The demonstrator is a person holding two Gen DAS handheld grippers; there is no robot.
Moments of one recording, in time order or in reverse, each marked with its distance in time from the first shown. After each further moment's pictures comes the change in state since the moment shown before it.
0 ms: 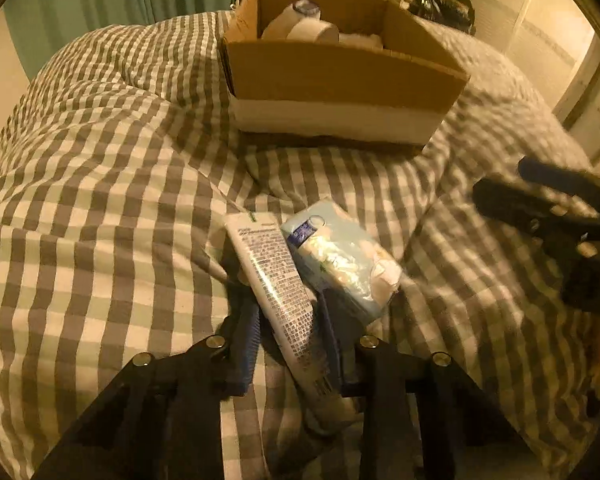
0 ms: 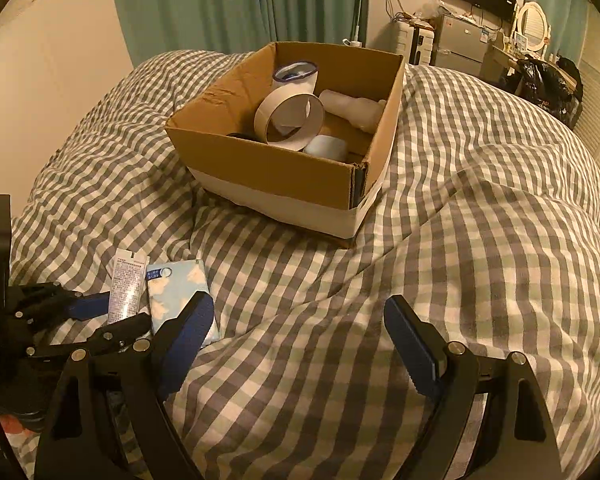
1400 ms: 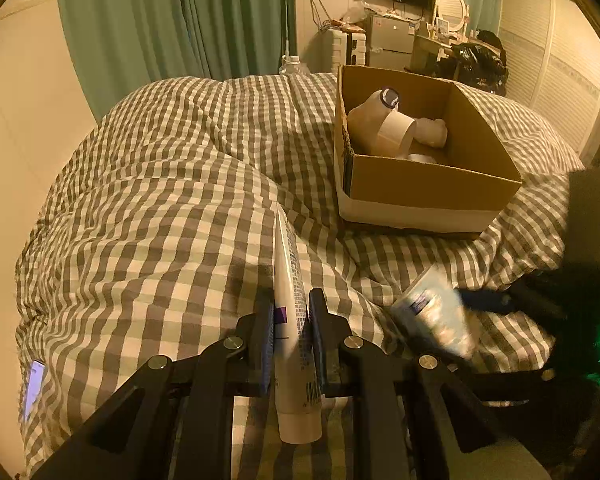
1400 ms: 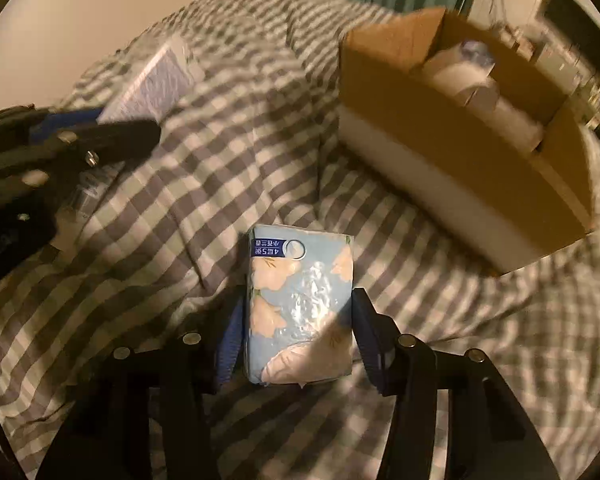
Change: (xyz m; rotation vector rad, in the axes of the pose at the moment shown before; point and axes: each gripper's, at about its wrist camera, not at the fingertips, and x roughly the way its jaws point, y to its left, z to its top) left arm -0.048 0.056 0.026 -0.039 -0.186 0.175; right arm 0.046 0.102 -0.005 -0.300 0.109 0.077
